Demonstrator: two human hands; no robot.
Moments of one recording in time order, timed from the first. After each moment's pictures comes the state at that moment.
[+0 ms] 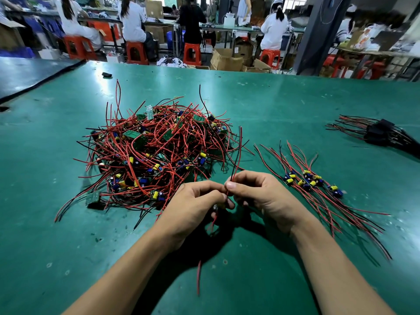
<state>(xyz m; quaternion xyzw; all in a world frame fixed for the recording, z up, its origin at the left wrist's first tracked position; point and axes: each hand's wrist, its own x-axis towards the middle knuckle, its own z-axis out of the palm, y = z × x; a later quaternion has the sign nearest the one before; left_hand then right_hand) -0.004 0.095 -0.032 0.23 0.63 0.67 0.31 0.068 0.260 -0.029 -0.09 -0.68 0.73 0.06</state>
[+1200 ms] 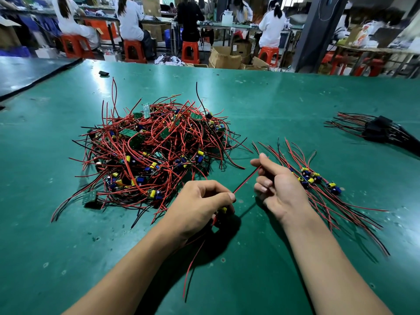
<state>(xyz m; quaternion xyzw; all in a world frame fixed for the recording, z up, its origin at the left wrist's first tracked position) 0.001 0.101 -0.024 0.27 0.68 0.62 0.29 0.053 0.277 -0.027 -0.29 -0.40 0.84 0.23</state>
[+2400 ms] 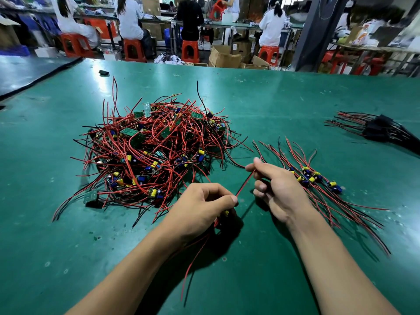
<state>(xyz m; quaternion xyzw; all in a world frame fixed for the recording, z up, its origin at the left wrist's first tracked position) 0.004 0.098 -0.025 0.29 0.69 0.59 0.29 0.058 0.275 -0.032 -0.28 -0.54 0.77 0.20</state>
